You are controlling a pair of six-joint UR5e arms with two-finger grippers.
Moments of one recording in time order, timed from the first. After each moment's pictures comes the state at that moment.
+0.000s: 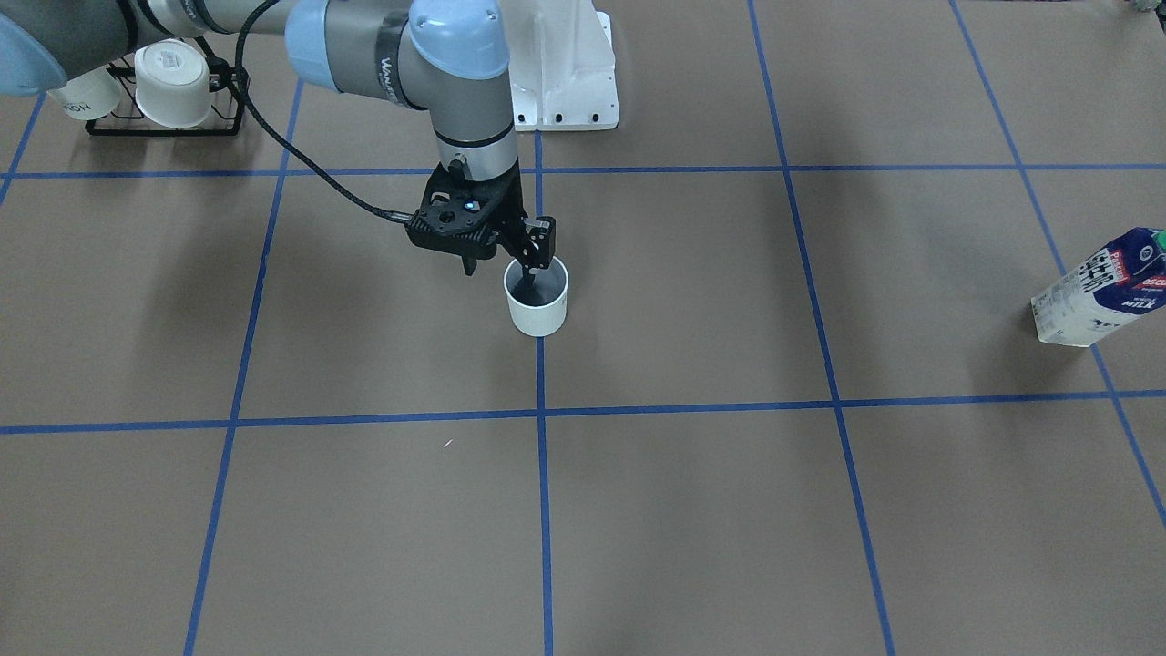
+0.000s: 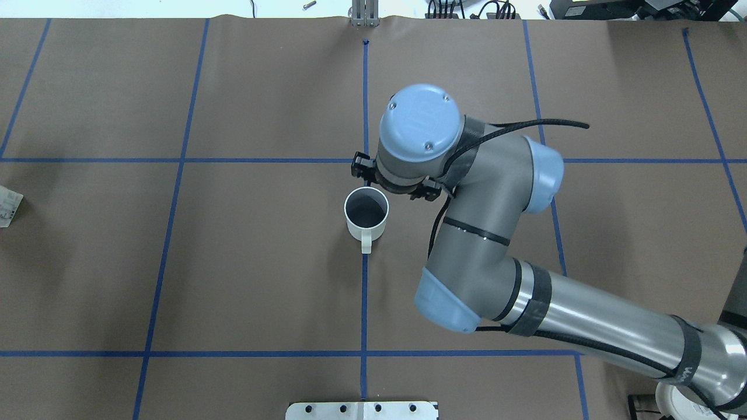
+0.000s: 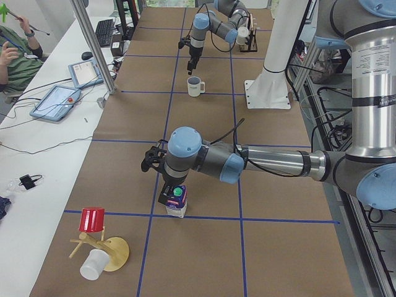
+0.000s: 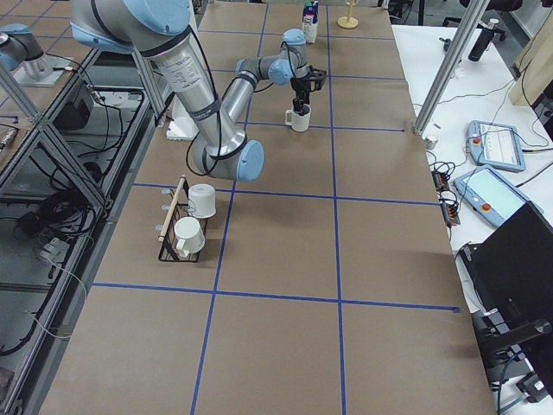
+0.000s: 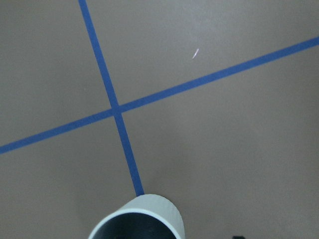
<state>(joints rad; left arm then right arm) -1.59 -1.45 -1.78 -1.84 -2.37 0.08 0.57 -0.81 1.71 -1.65 1.79 1.49</state>
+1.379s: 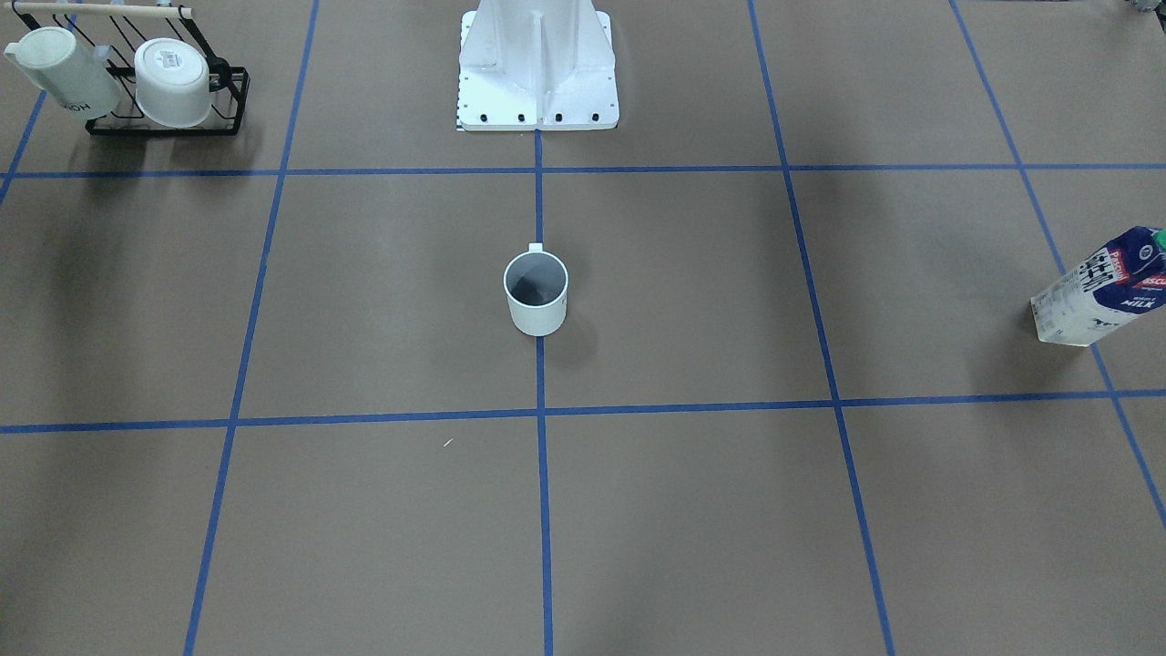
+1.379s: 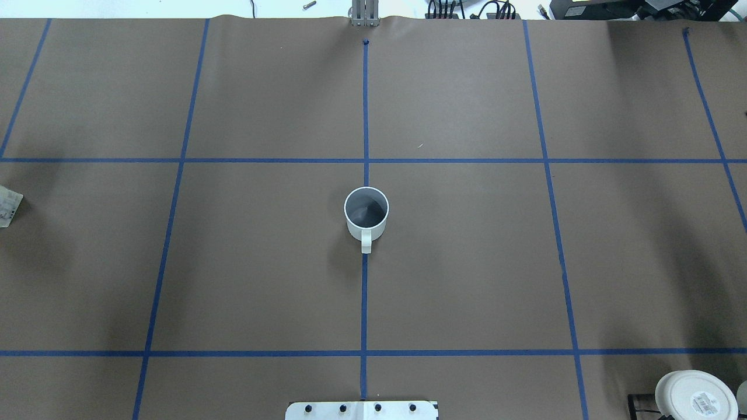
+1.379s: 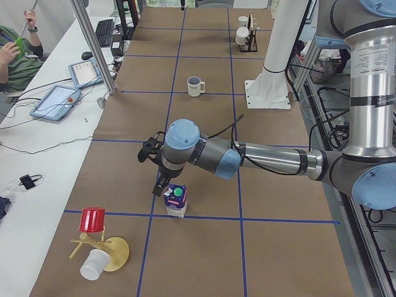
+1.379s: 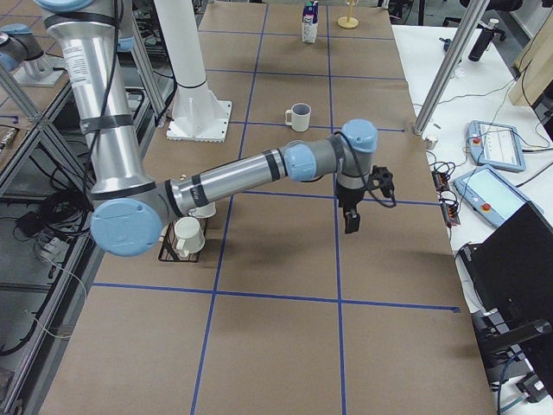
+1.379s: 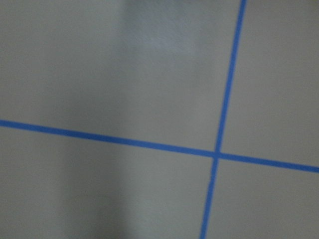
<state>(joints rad) -1.59 -1.47 -1.79 -1.87 -2.38 0.08 1.46 -1.50 1.73 -1.65 2.25 0.04</state>
